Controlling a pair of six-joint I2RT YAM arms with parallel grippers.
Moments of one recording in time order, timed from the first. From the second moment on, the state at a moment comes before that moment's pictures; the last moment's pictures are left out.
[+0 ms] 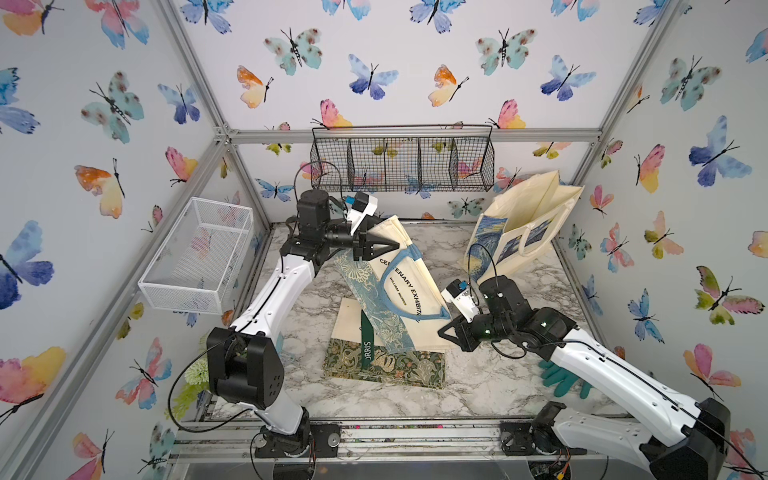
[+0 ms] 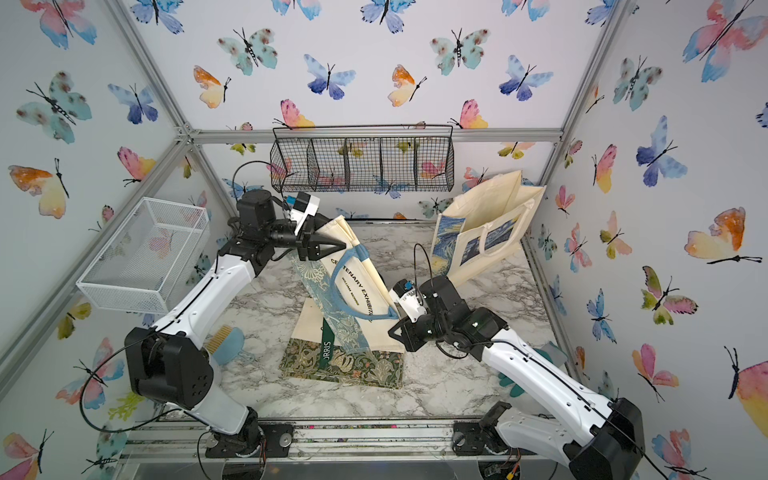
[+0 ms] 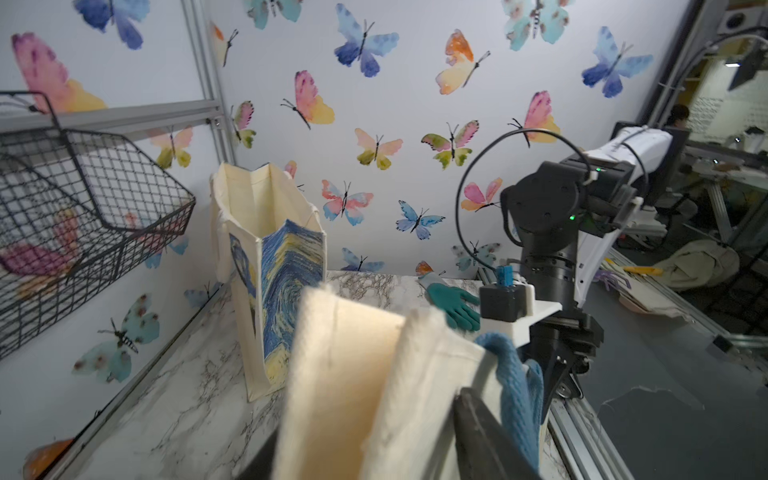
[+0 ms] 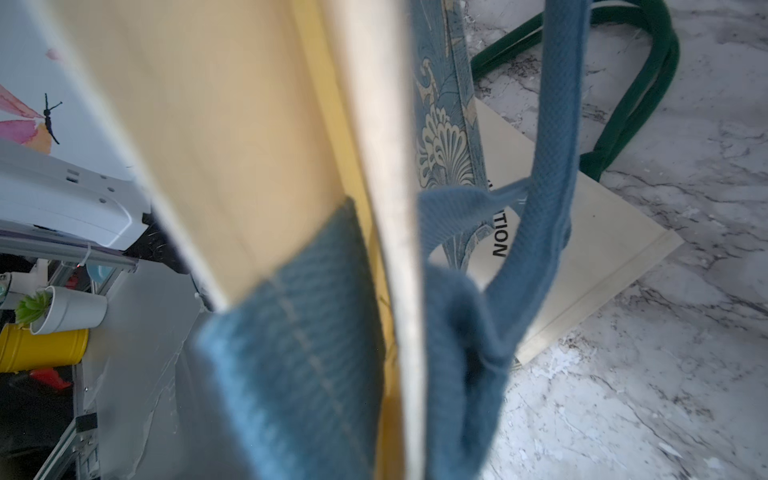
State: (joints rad) left arm -0.24 1.60 1.48 -0.05 1.27 0.07; right arm 0.74 1.11 0.99 -0.68 -0.43 0.21
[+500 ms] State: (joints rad) left arm -0.04 1.27 1.26 -0.12 0.25 -0.29; right arm 0.74 1.26 1.25 -0.73 -0.53 0.29
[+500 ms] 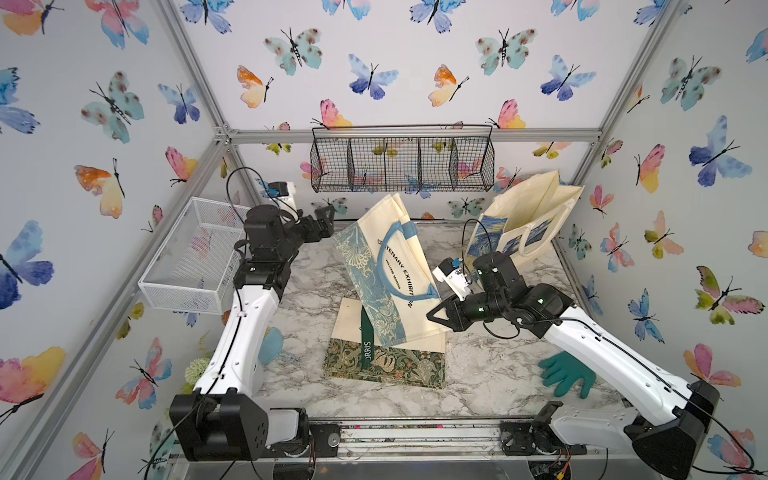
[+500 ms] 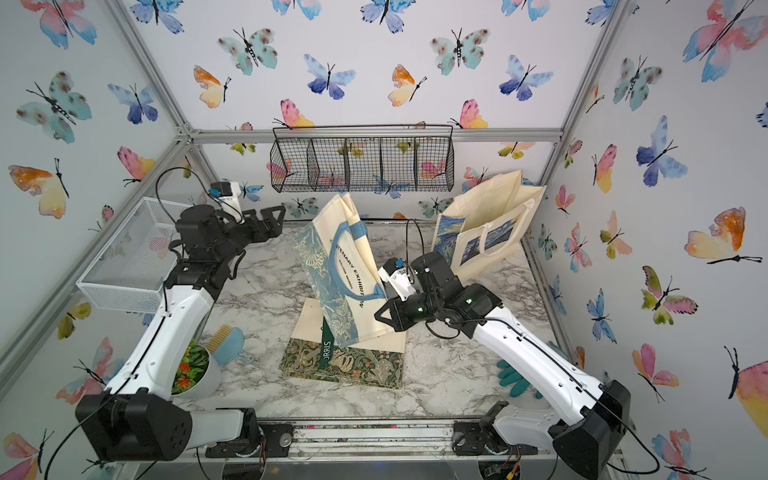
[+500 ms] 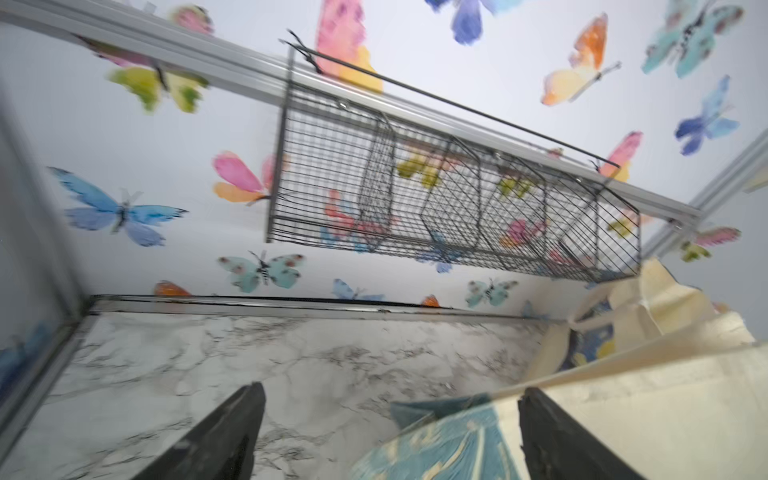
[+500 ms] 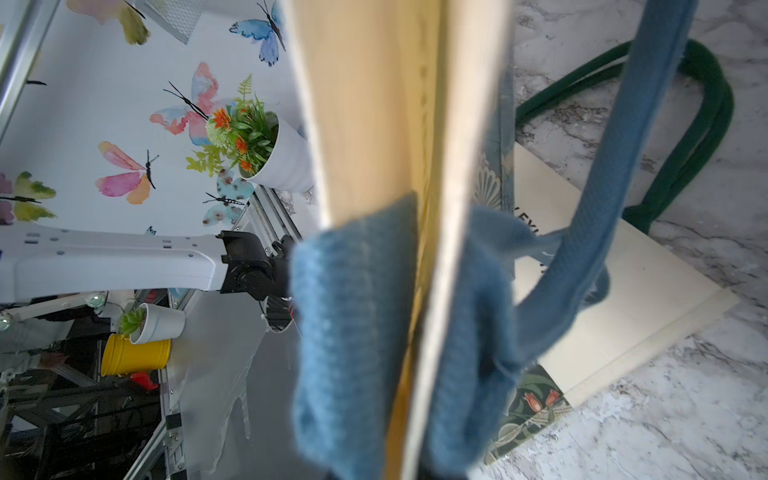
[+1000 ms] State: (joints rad) left arm -0.29 1.11 1.12 -0.07 0.43 -0.15; right arm 0.73 1.54 1.62 -0.73 -0.51 0.53
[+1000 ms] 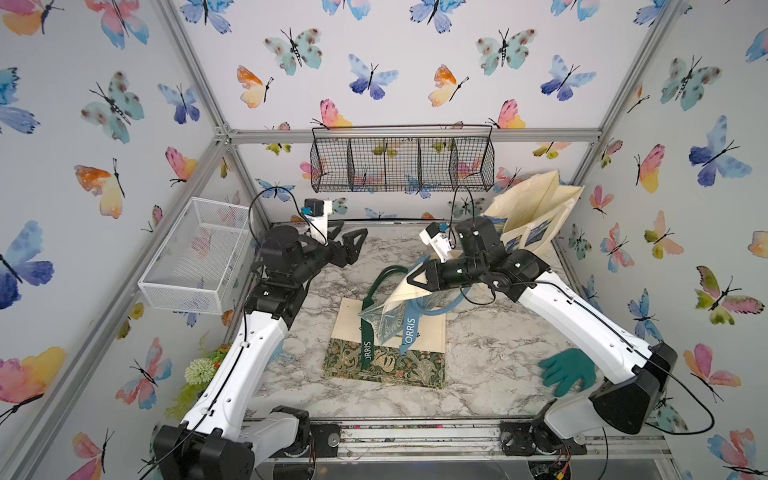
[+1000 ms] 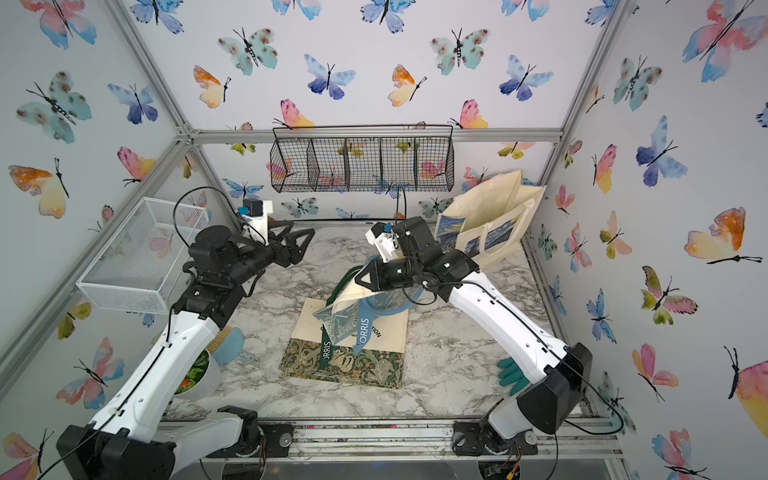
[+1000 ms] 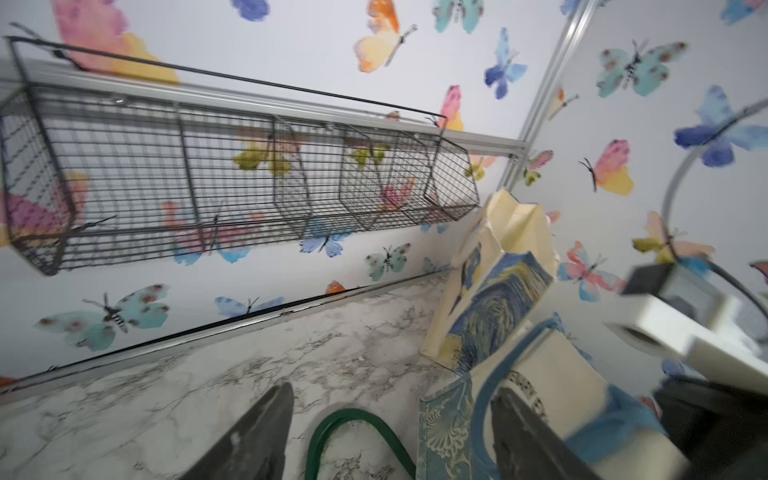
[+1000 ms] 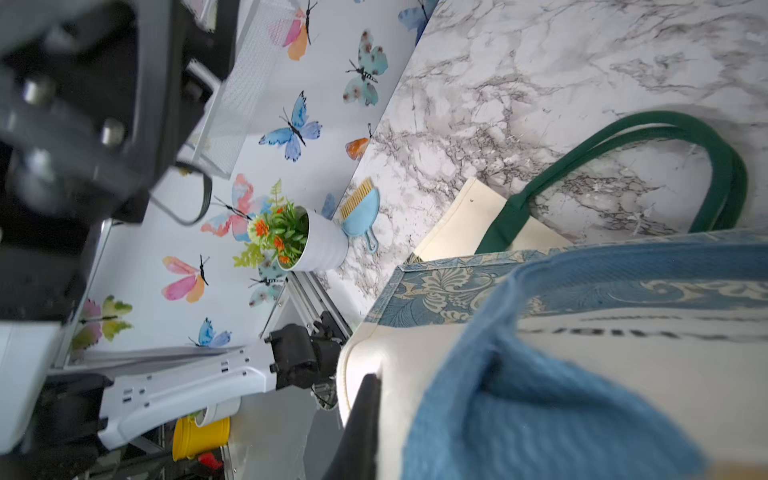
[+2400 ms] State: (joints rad) left arm -0.73 1.06 0.87 -0.16 -0.12 0.42; right arm 0.65 1.67 1.88 -0.80 -0.69 0.70
